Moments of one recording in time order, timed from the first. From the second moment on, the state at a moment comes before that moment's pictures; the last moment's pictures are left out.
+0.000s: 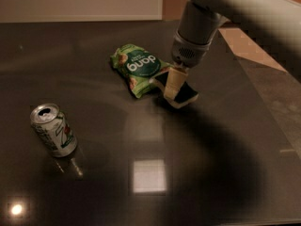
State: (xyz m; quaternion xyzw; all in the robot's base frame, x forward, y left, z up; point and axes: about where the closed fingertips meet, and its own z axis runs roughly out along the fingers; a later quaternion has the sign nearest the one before) arm 0.573 -0.075 0.871 -0.57 0.82 0.05 0.10
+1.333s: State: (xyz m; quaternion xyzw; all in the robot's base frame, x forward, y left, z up) arm 0.607 -0.067 0.872 -0.57 0.81 0.05 0.12
